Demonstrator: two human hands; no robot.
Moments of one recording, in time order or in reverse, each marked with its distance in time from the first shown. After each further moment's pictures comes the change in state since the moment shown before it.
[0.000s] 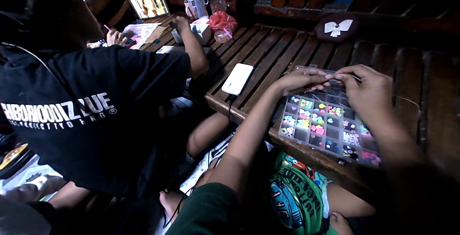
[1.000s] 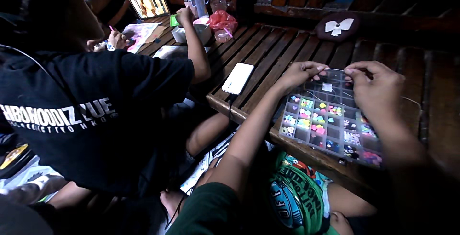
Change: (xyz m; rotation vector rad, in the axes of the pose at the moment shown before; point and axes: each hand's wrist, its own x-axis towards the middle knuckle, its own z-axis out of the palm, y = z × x) left_hand 0.003 -0.003 -0.001 0.080 0.235 0.142; right_hand 0.002 0.004 -0.002 0.046 0.069 0.130
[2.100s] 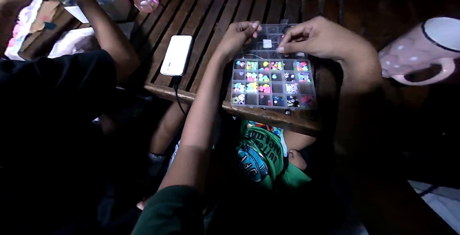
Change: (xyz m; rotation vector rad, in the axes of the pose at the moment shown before) left_hand 0.004 -0.006 -0.006 0.148 -0.054 -0.075; right_hand 0.005 -0.015 -0.056 0.128 -0.638 0.123
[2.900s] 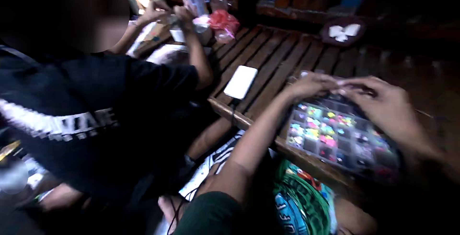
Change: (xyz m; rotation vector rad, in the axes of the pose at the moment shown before) left_hand -0.003 0.006 0.009 -0.097 -0.102 0.021; right_hand 0.026 0.026 0.036 -0.093 0.395 -0.109
